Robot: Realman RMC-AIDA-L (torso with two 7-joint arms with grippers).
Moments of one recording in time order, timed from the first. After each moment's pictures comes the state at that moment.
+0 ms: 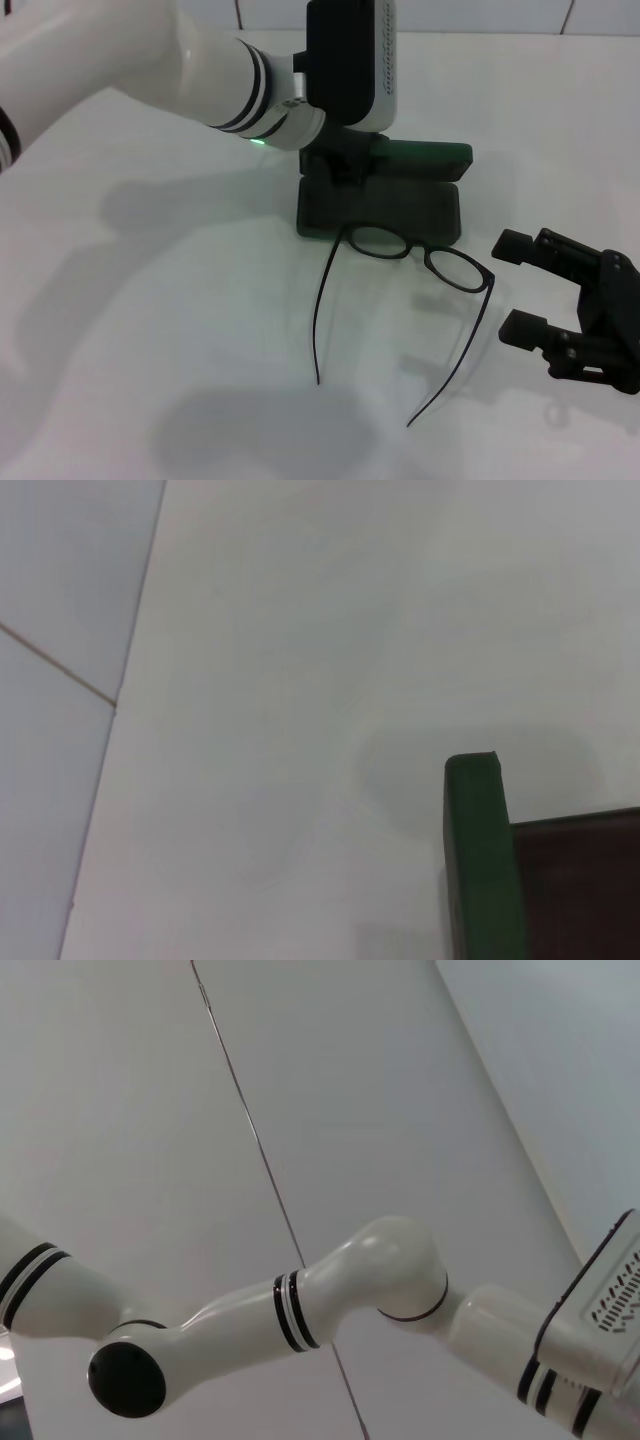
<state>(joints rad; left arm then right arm) -0.82 -2.10 1.63 0.90 2.31 0.86 -1.68 0.32 1.98 -1.44 -0.42 -1.02 -1.85 1.10</state>
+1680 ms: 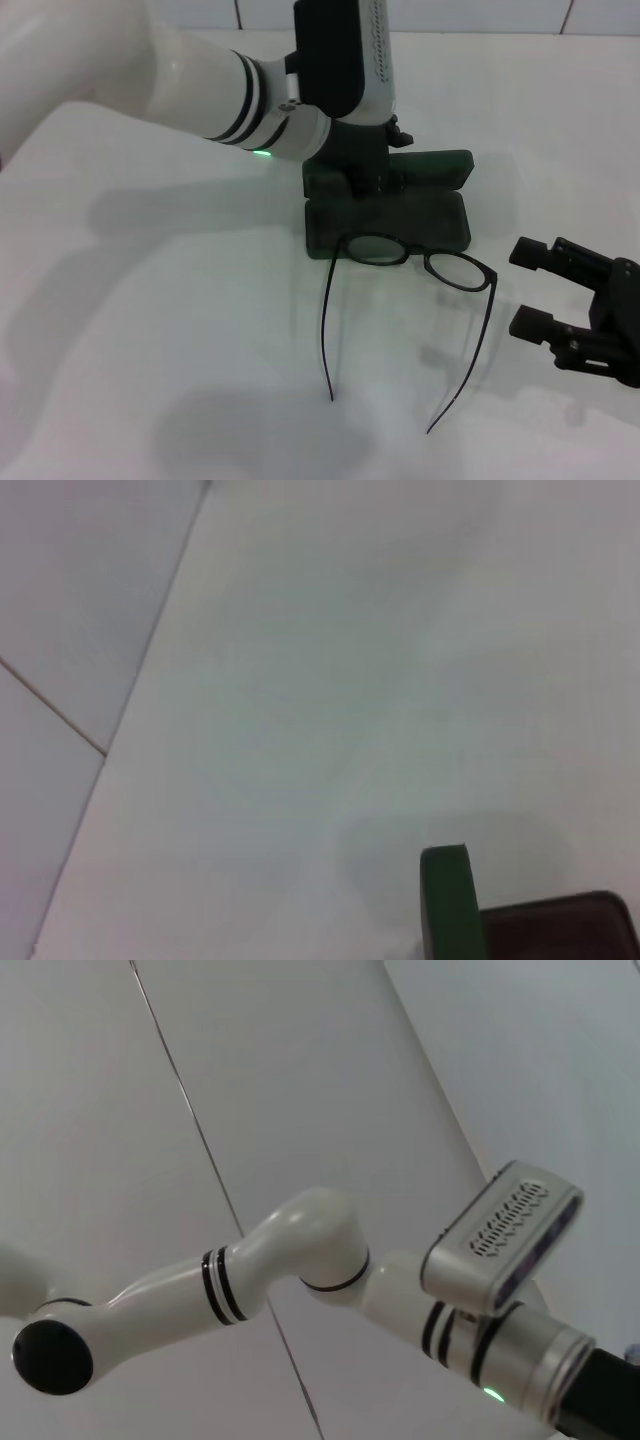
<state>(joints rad) -0.78 -2.09 1.62 0.92 2.14 0.89 -1.64 0.31 1.95 -1.44 -0.38 -1.03 -1.80 1.10</state>
